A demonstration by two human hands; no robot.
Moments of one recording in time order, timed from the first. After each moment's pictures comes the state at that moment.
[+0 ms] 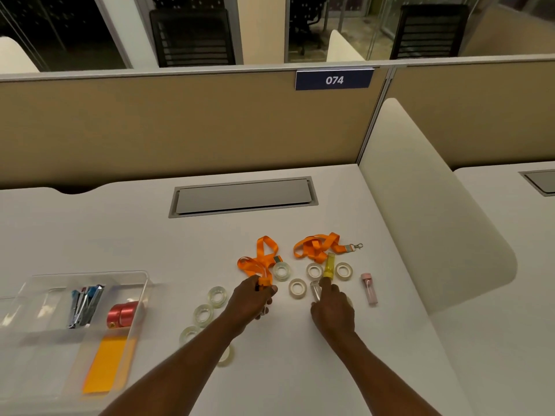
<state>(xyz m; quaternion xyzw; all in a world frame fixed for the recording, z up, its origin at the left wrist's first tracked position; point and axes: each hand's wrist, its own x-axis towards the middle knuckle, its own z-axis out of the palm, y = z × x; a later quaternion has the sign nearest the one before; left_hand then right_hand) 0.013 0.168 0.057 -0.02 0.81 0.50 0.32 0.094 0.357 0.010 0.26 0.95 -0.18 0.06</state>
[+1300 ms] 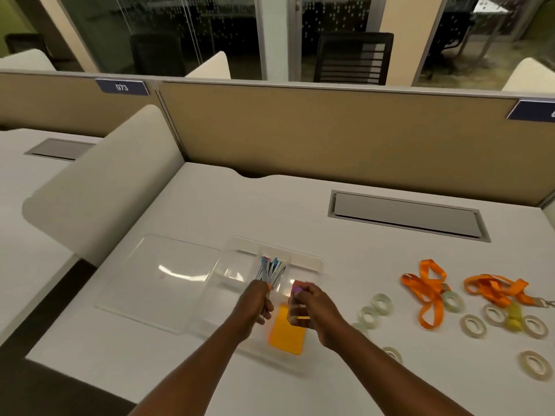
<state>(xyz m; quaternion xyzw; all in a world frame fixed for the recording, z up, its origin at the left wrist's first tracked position) 0.008 -0.205 0.078 -0.22 0.74 0.59 0.23 0.016 -0.033 0.082 0.21 0.61 -0.72 0.27</state>
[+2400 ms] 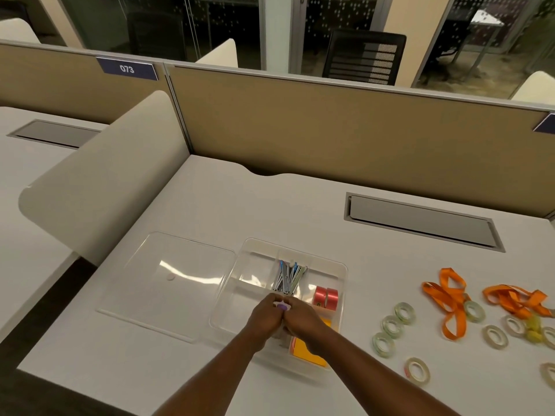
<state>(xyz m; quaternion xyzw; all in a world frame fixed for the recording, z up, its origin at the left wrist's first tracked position) -0.004 -0.246 0.022 -0.17 0.79 0.54 0.24 0.005 -0.134 0.067 0.14 0.77 -0.54 0.31</state>
